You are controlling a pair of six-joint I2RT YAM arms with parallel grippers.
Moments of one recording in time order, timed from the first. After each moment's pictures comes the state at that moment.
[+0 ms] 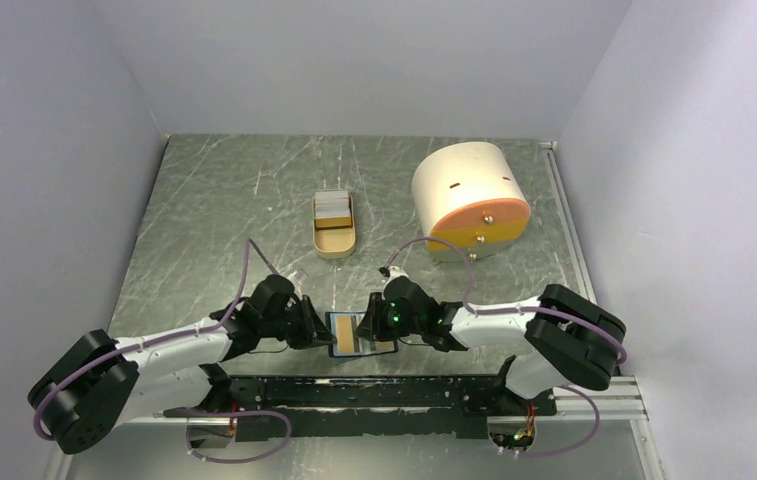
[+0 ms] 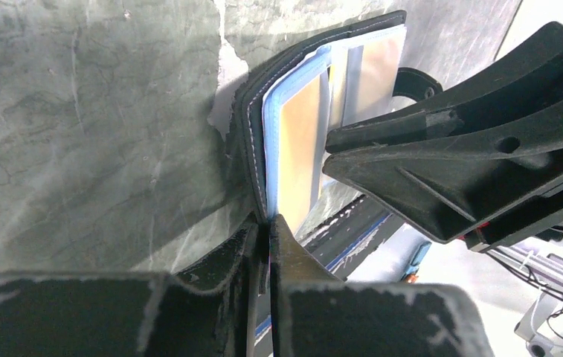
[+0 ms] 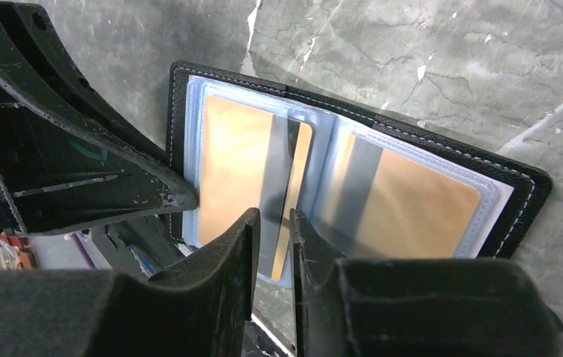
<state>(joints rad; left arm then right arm) -0.75 1.08 0.24 0.08 0.32 -1.08 1.02 1.44 0.46 0.30 -0.09 0.90</state>
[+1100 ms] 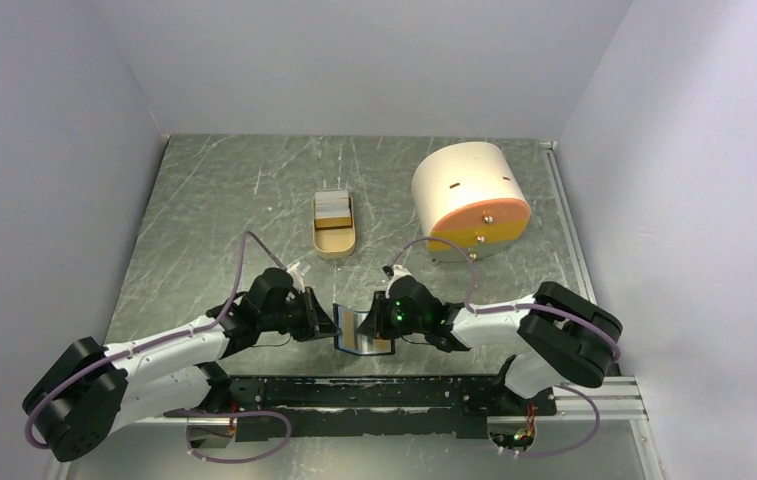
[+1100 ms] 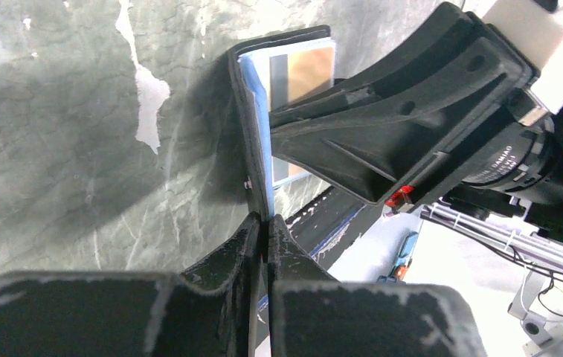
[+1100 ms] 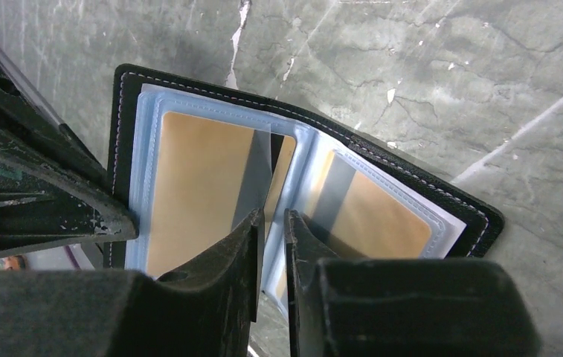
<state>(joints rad) -0.75 1.04 0.29 0.06 0.34 -1.06 0.98 1.46 0.41 0.38 -0.10 0.85</state>
